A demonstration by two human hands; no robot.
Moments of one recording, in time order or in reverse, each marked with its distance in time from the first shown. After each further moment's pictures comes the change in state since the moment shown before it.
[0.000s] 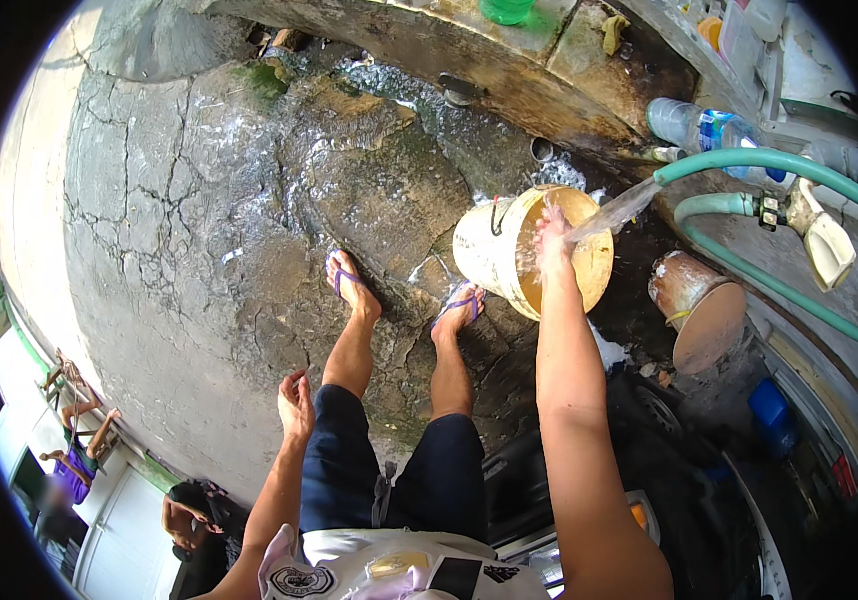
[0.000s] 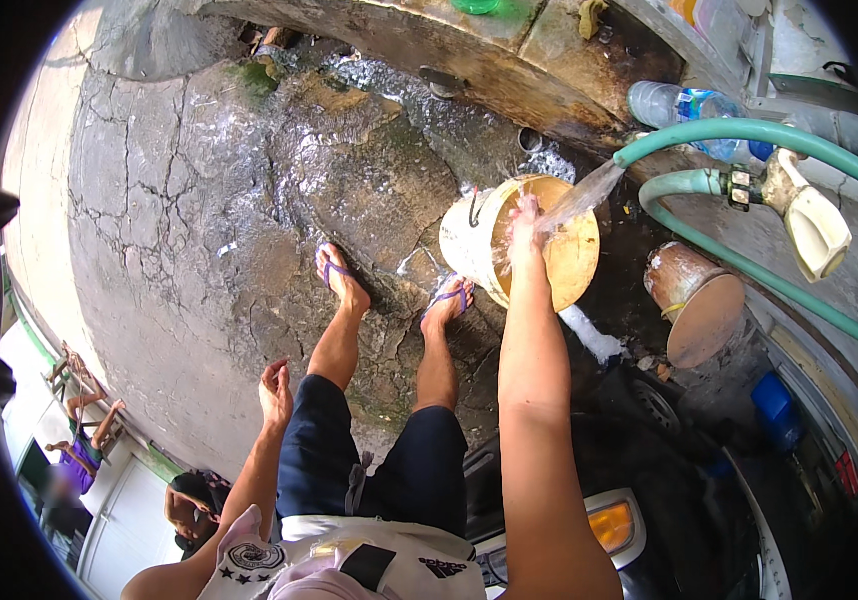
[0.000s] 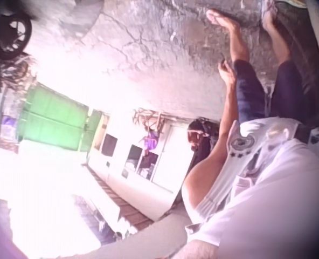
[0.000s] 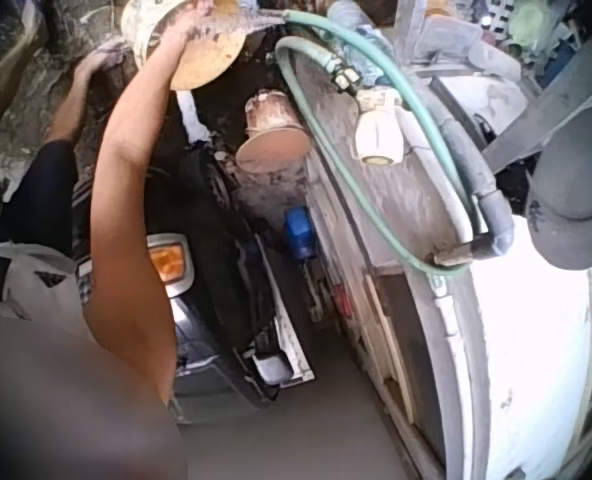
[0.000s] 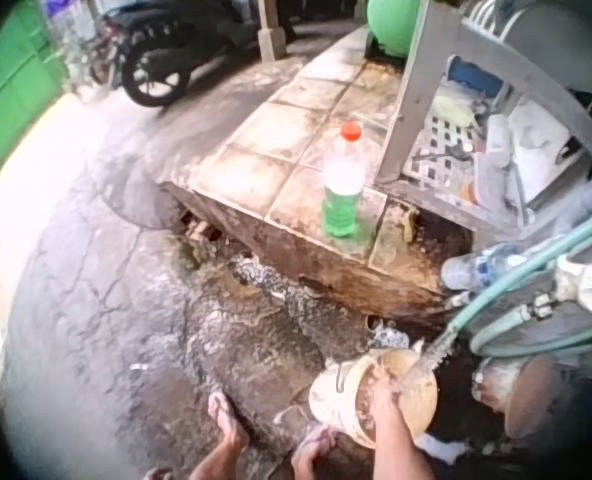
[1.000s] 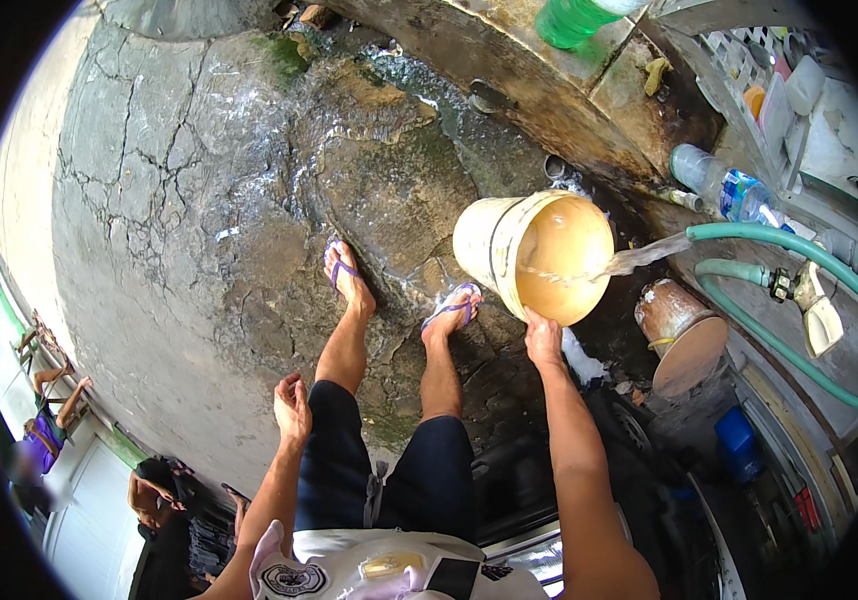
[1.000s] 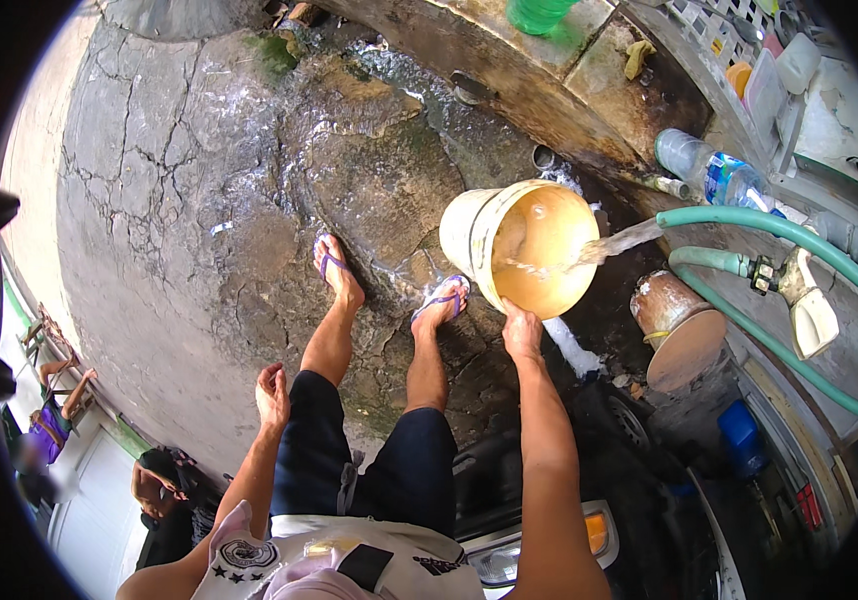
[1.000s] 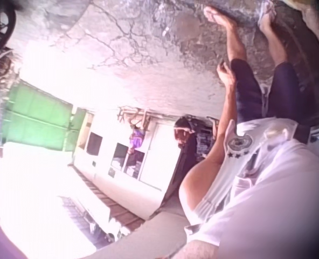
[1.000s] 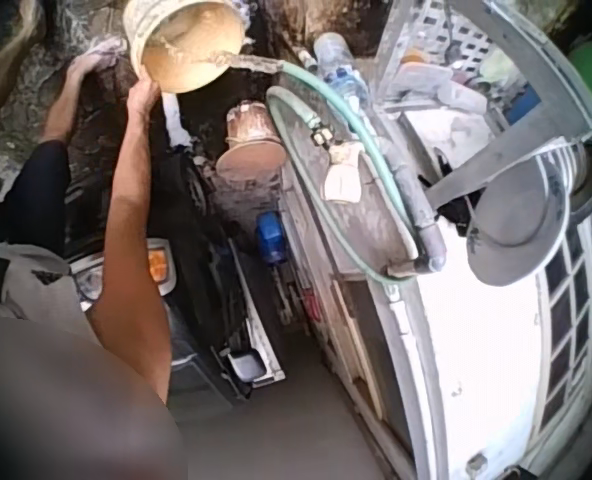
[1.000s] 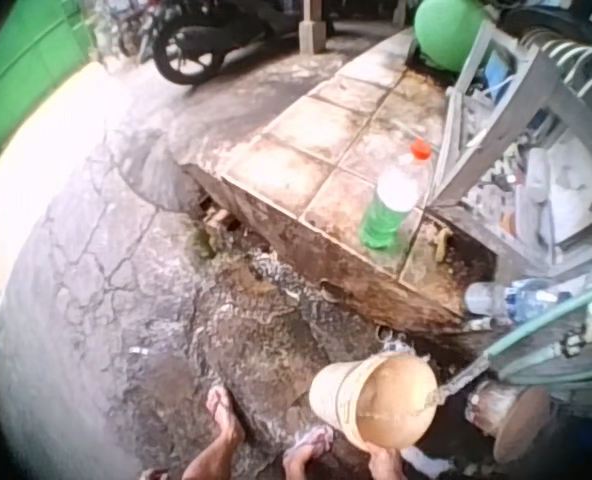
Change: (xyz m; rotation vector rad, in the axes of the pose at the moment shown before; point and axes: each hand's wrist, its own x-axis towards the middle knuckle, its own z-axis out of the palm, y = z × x) left_hand -0.007 -0.024 0.004 -0.041 0.044 -0.126; right_hand -0.118 0.055 -0.084 -1.415 -0.307 -0.738
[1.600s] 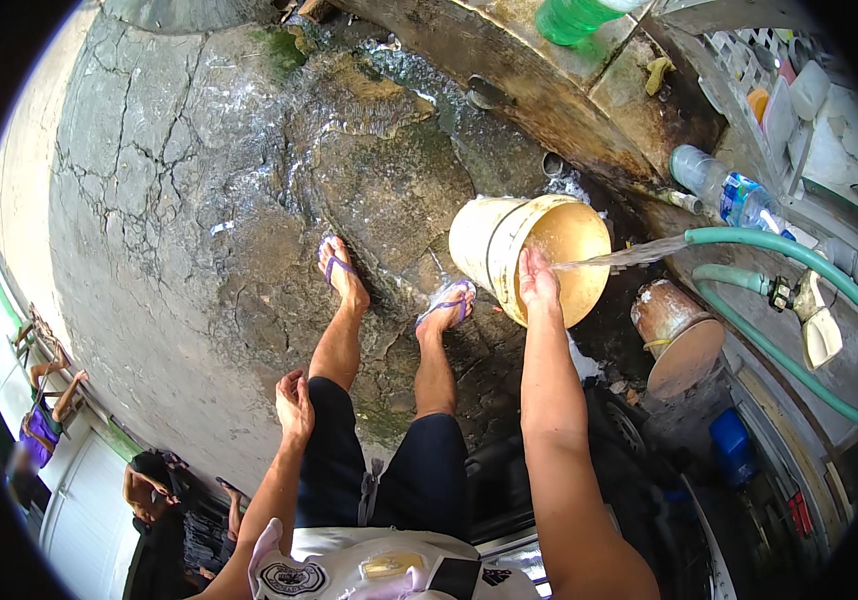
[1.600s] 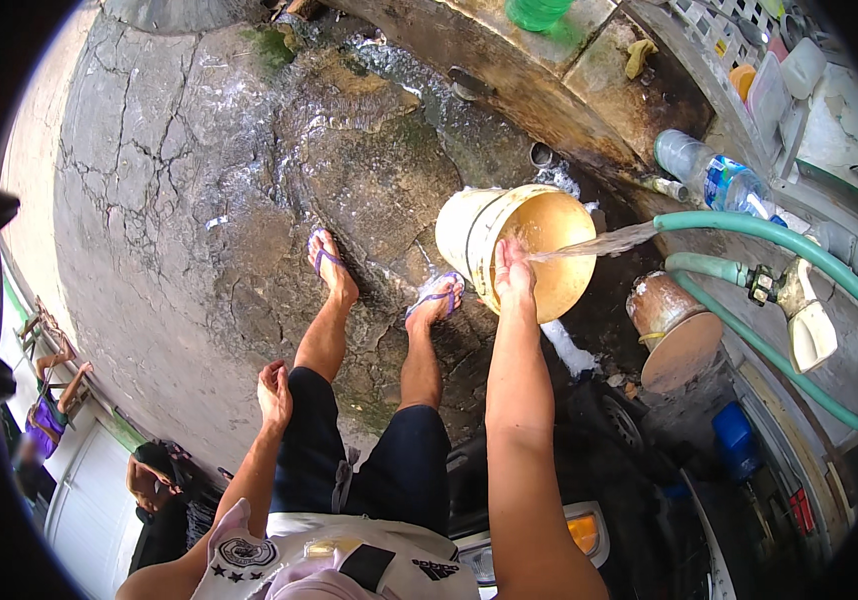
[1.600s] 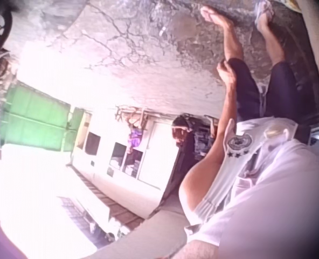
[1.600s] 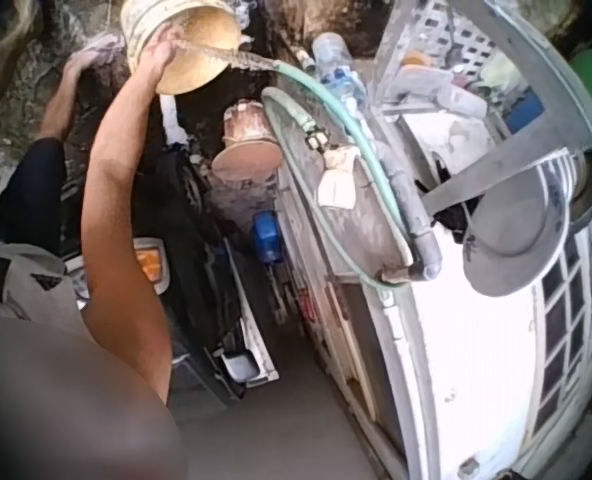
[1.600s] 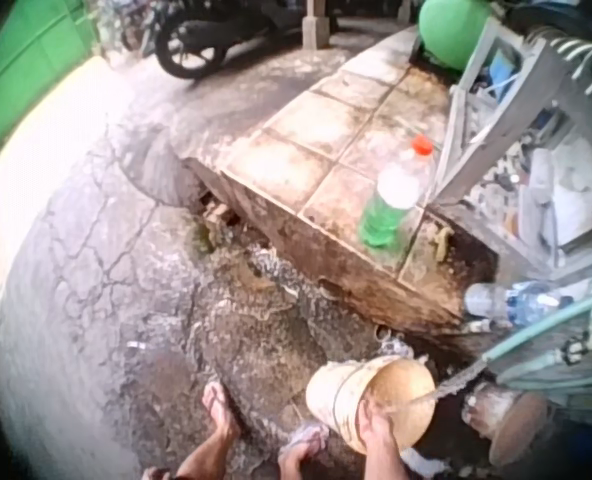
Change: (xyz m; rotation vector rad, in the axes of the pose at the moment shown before) left_hand -0.012 0.012 0.018 0.020 0.006 0.034; right_hand 0.127 -0.003 0.024 1.983 0.374 0.850
